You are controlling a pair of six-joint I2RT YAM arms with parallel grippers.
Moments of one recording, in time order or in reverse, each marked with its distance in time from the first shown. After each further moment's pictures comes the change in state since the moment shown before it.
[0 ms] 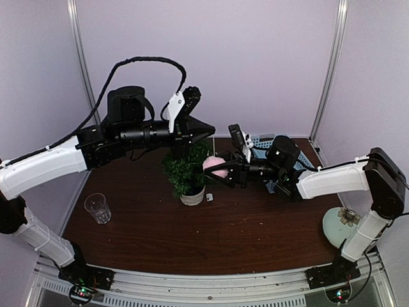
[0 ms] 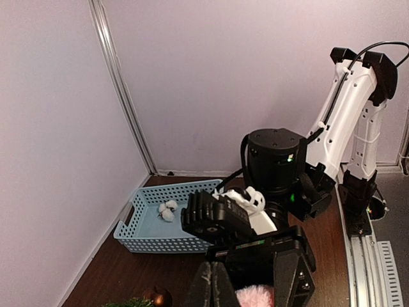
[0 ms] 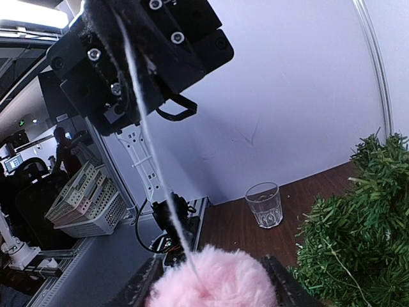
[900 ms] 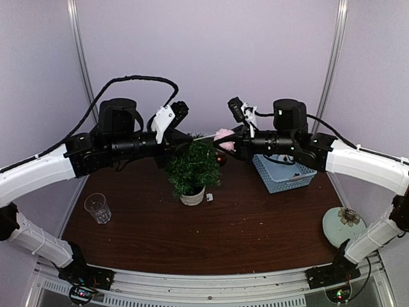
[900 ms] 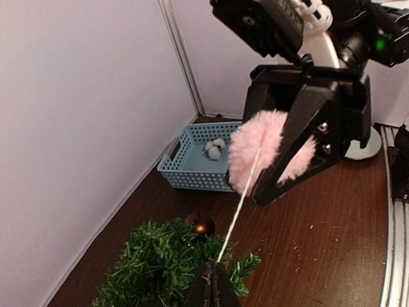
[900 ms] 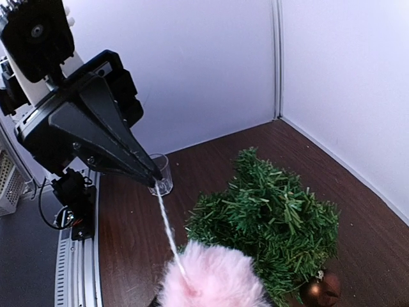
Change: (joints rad) left arm 0.031 -0.112 -0.125 -0.125 -0.229 0.033; right arm -0.003 -0.215 0.315 -0.951 0.360 -0.481
